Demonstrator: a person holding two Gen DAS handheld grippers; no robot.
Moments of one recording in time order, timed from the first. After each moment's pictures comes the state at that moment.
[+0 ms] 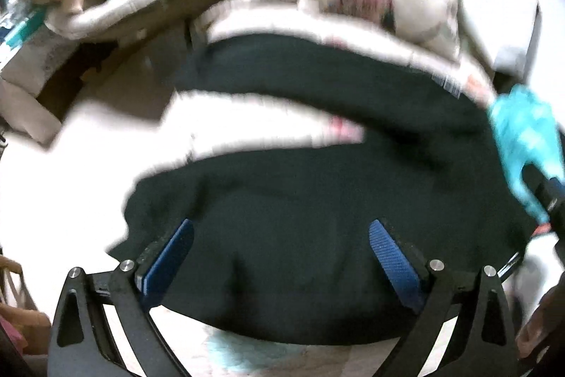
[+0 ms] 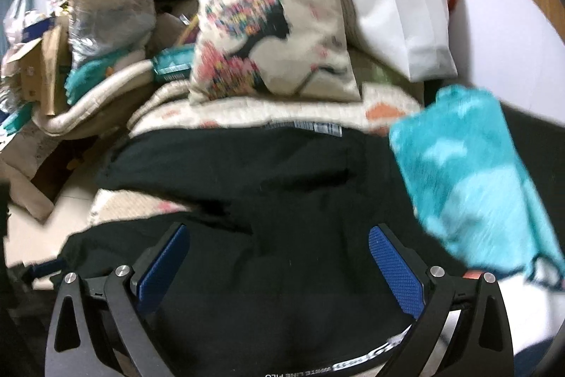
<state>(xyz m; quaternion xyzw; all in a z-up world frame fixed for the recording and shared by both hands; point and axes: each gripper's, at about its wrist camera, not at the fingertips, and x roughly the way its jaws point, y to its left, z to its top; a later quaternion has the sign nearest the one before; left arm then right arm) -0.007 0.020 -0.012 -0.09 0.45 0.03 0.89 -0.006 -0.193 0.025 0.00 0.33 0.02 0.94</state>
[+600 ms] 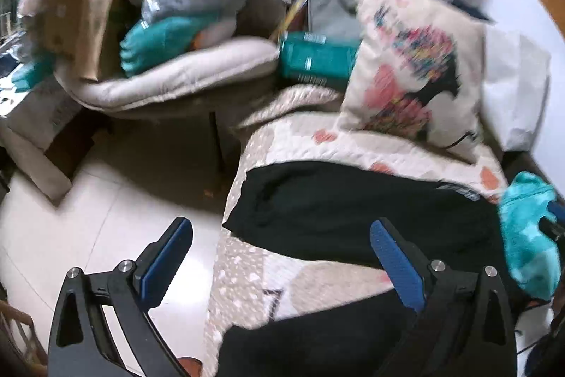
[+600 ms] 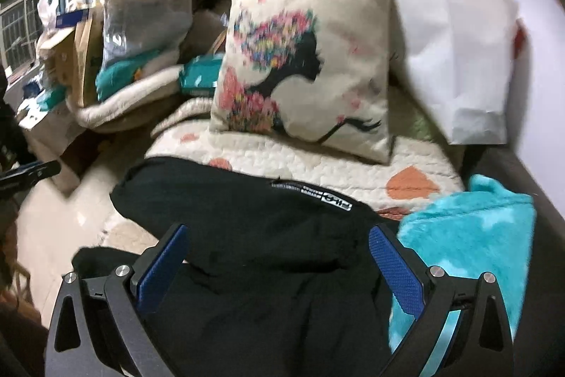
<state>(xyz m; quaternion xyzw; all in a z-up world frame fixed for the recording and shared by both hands) 0.095 0.132 0.044 -0.08 0.40 0.03 0.91 0.105 -0.231 0.078 -0.05 0.37 0.14 0.92</state>
